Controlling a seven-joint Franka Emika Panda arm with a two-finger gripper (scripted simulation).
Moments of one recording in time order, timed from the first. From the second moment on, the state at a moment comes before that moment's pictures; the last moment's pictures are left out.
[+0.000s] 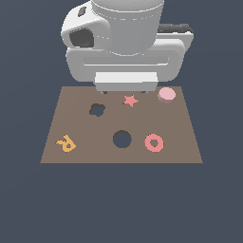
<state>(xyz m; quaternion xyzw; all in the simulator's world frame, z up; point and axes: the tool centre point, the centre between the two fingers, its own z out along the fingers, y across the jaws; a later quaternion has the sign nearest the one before) 0.004 0.007 0.179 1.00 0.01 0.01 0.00</state>
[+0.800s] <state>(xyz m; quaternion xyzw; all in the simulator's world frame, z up) -0.027 0.062 0.137 1.00 0.04 0.01 0.00</state>
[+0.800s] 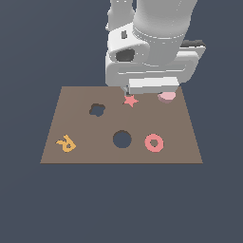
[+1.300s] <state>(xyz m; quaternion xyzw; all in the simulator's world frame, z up) -0.080 0.144 0.073 1.00 0.08 0.00 0.00</state>
